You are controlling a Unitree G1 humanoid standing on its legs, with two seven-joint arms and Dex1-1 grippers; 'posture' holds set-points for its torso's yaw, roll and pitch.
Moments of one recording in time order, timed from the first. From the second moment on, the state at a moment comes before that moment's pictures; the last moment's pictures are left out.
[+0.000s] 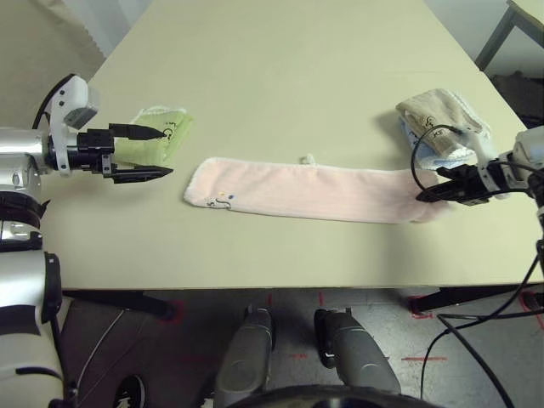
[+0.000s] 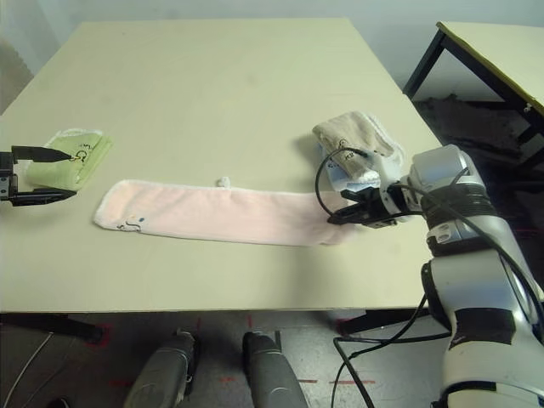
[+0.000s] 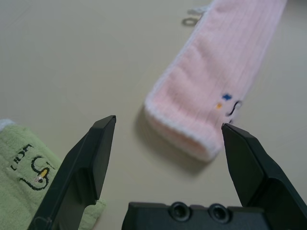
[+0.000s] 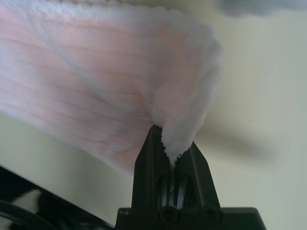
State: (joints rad) left arm -0.90 1.00 -0.06 1.02 -0.31 -0.21 -1.61; right arm -1.05 -0.90 0.48 0.79 0.18 1.29 1.24
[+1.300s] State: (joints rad) left arm -0.92 0.97 -0.08 1.07 -0.27 -0.24 -1.61; right arm -1.11 -0.71 0.31 0.25 0.49 1.58 0.95
